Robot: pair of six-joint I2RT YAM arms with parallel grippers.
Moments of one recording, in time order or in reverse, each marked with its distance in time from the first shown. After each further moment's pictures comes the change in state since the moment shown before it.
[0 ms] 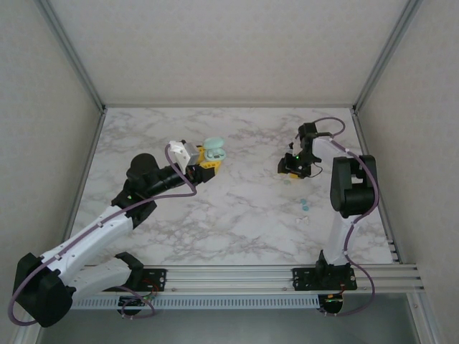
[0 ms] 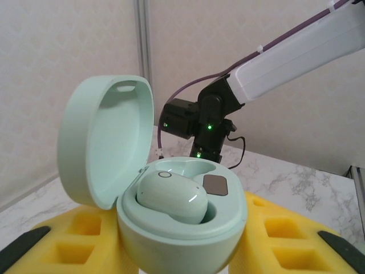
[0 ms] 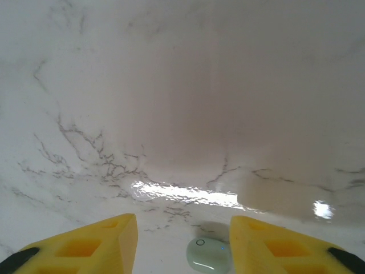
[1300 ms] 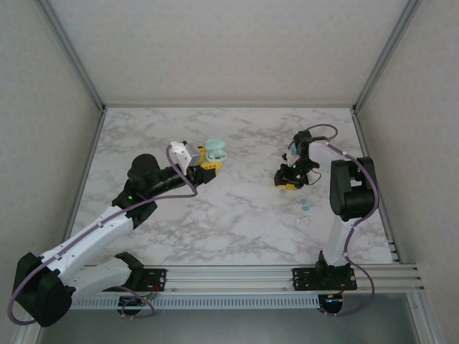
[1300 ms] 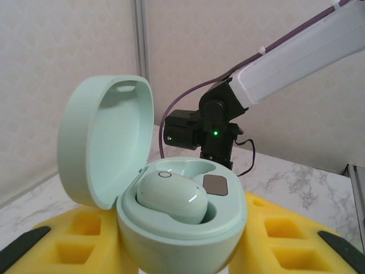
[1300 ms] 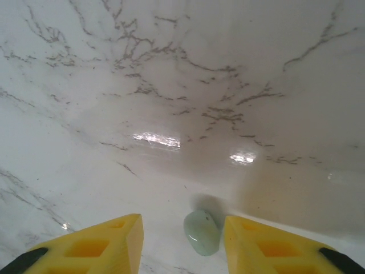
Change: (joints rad) left arm -0.012 0.000 0.000 -0.006 -0.008 0.000; right arm 0.046 -0.040 -0.066 -0.118 -0.051 -0.103
